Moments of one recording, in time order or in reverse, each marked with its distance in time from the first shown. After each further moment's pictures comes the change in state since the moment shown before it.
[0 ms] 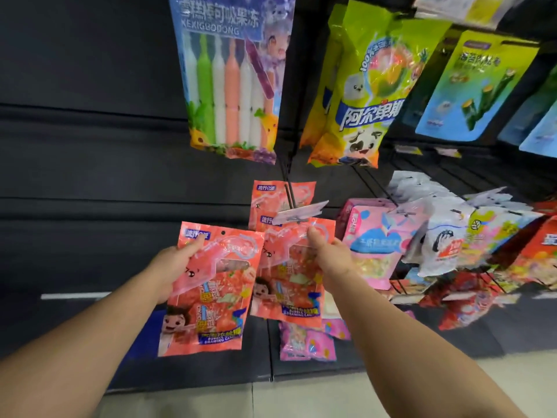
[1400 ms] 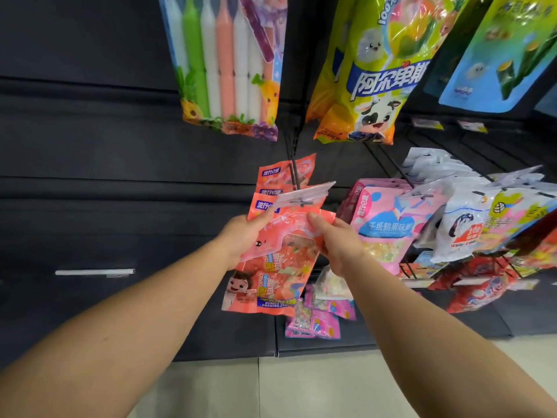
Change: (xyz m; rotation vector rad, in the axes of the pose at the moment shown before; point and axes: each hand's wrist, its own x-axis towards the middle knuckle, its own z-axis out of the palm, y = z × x) left_hand -0.010 0.035 0.115 0.104 -0.132 0.113; right_hand 0.010 -0.006 -0.004 0.177 -0.211 0.041
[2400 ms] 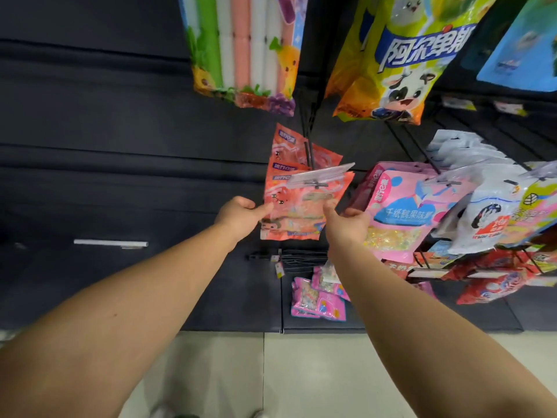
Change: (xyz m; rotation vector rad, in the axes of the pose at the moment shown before) left_hand 0.009 -0.014 -0.012 0.294 0.237 -0.023; right_hand 0.012 0.018 0.014 -0.138 0.423 -0.030
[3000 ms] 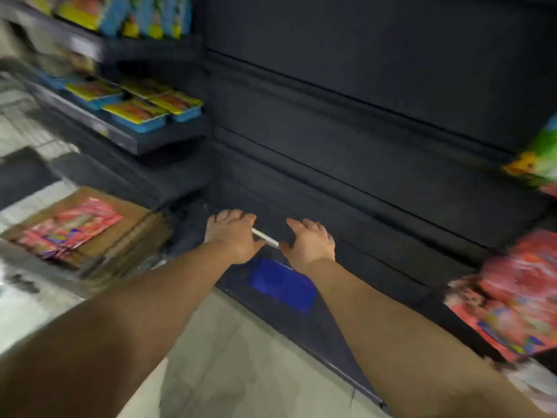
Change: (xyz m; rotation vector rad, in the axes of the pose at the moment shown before) left_hand -0.135 -0.222 -0.350 0.854 0.344 -0.106; right_hand -0.327 0.055 0.282 -1.235 -0.841 -0.940
